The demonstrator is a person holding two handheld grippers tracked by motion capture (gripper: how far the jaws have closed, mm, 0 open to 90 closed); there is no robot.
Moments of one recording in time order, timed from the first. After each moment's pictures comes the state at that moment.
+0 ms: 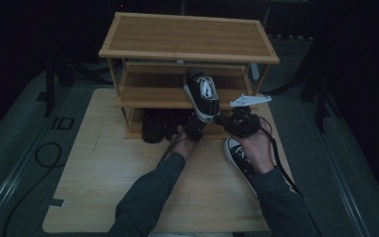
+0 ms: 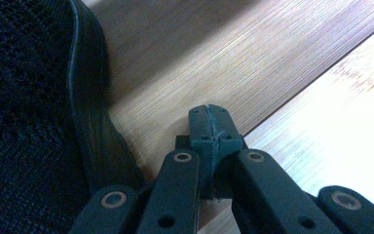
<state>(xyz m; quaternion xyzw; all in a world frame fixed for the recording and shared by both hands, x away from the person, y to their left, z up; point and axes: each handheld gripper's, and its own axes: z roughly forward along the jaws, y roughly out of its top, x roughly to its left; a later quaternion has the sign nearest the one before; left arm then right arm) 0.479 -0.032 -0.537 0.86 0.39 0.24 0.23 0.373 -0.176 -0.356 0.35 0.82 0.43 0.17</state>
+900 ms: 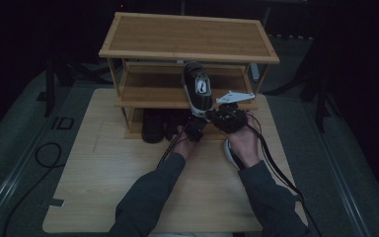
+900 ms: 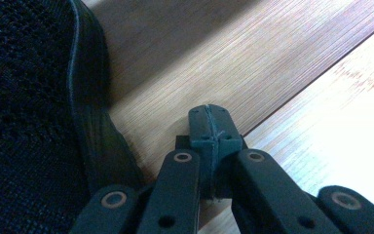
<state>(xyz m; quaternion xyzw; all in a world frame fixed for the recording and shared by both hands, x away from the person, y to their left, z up) 0.476 -0.033 -0.539 0.85 0.41 0.24 0.23 0.391 -0.146 -0.365 0.35 0.81 0.41 0.21</state>
